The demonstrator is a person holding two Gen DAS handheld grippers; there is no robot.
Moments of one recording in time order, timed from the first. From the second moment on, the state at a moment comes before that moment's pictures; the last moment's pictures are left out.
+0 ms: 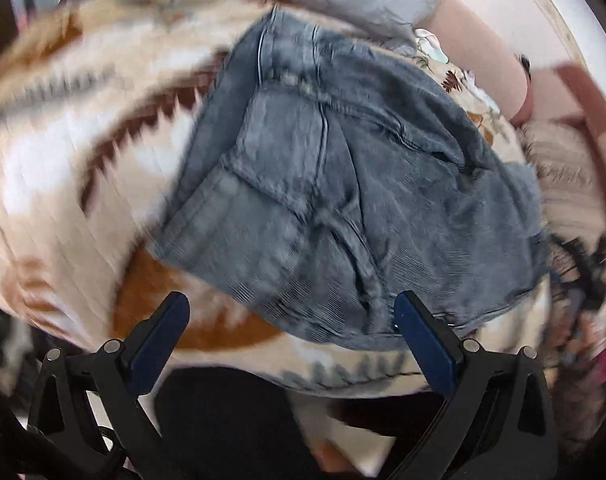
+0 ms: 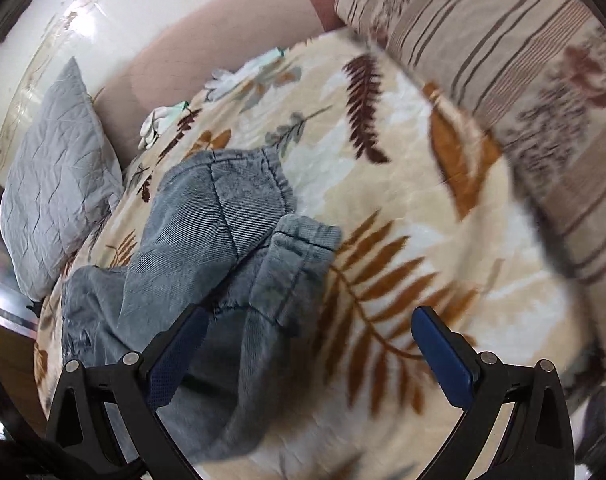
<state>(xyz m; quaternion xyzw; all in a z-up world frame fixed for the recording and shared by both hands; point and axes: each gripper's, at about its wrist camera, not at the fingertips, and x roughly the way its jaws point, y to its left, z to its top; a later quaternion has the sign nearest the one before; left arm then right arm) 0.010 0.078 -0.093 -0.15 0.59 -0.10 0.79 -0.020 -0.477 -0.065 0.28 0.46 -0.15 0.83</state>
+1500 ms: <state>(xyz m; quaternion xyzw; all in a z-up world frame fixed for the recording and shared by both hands) 0.078 0.049 -0.082 -0.10 0.57 -0.13 0.80 -0.057 -0.498 -0.076 0.15 0.50 -0.21 0.82</state>
